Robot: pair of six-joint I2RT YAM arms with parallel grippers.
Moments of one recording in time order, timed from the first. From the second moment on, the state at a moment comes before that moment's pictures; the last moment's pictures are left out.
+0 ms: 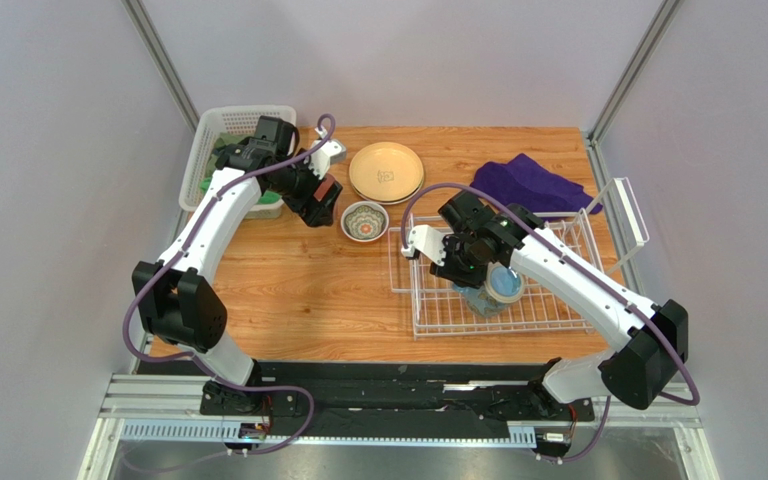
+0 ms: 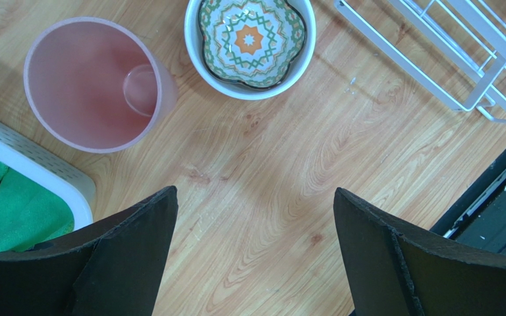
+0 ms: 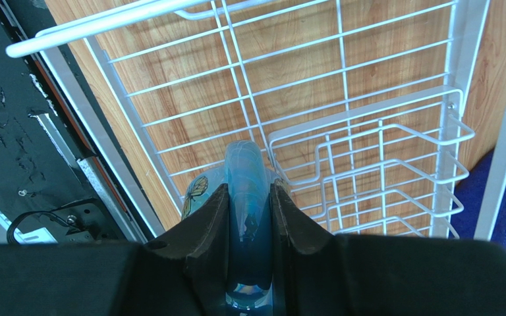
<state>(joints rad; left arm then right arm) -0.25 1.62 1.59 -1.00 0.44 0.52 0.71 1.38 1.28 -1.12 -0.11 -0.65</state>
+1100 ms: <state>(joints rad) -0.25 1.56 1.53 -0.92 0.63 0.48 0.71 1.30 1.45 -1.17 -0.12 -0.58</state>
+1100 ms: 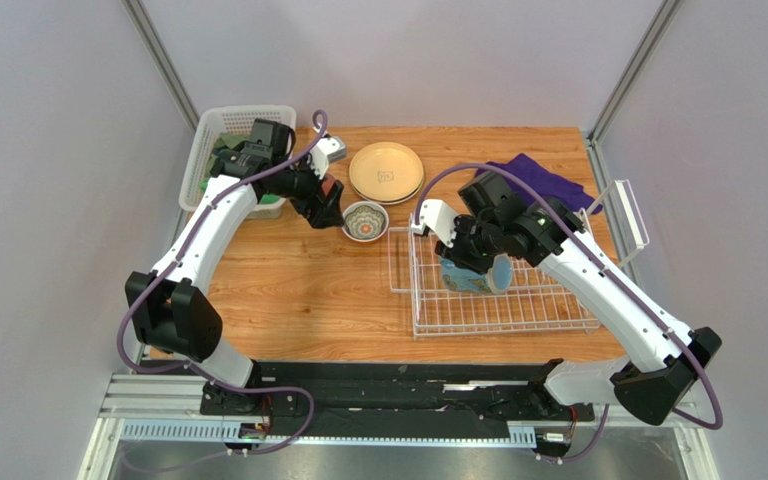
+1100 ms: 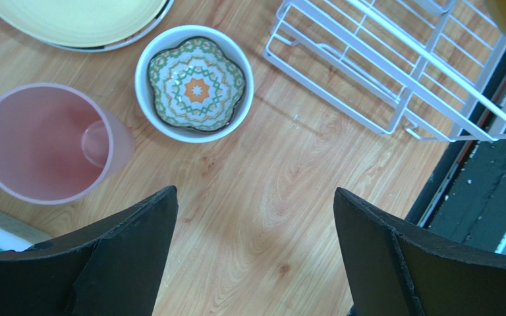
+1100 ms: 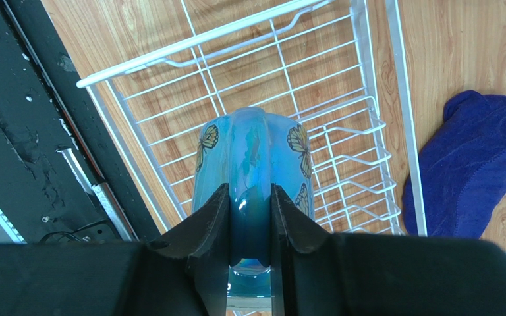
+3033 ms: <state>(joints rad) -0.57 1.63 1.21 0.39 1.37 -0.37 0.71 1.19 1.55 -0.92 -0.20 -0.41</state>
